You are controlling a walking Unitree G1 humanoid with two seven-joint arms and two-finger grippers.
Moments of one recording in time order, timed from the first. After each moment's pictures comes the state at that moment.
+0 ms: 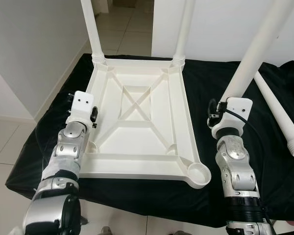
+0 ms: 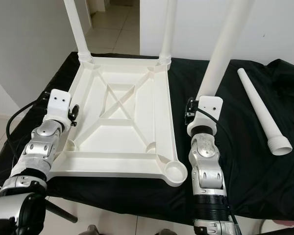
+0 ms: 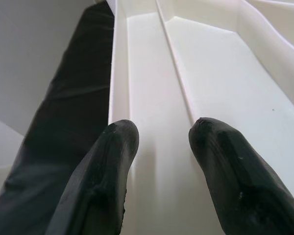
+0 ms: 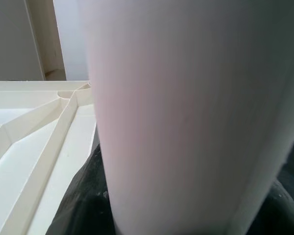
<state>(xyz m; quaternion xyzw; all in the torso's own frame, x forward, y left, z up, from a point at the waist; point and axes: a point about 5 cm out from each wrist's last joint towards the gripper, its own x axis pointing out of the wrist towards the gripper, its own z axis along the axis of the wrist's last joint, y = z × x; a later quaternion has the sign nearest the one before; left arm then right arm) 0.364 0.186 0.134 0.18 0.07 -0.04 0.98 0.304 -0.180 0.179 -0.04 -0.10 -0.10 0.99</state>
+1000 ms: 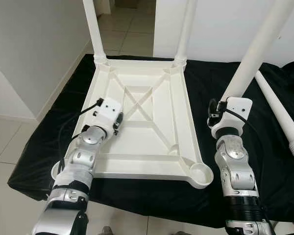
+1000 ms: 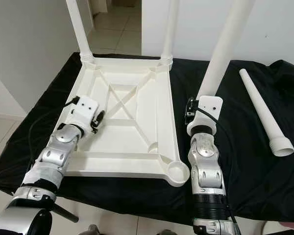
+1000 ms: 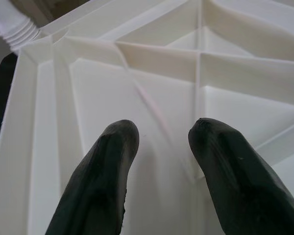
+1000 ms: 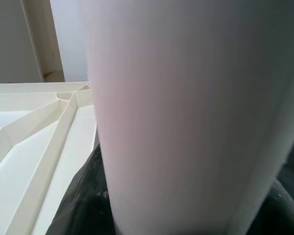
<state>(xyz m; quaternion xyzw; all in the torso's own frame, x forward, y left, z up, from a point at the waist) 0.351 0.116 0.134 0.19 0.04 -0.20 0.96 0.305 -0.181 0.179 -0.03 -0.10 -0.11 0.99</state>
